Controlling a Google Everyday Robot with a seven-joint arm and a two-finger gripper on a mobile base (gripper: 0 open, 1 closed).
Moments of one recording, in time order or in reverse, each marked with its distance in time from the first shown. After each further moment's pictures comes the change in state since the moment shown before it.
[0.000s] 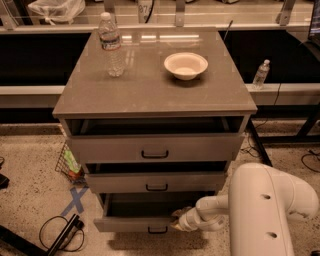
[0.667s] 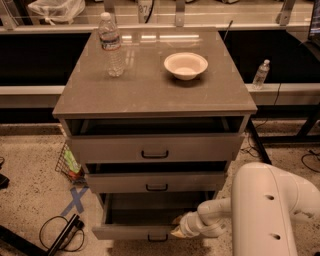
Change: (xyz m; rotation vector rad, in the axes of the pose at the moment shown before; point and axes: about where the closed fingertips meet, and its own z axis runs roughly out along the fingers) arm 0.008 0.025 -0.008 -0.037 0.012 0.020
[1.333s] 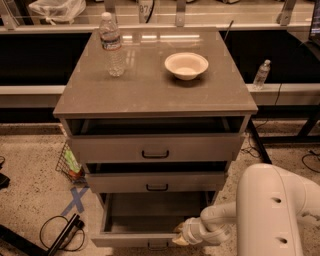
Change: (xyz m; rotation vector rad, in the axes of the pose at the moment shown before) arm 0.011 0.031 -0.010 -0.040 0.005 0.027
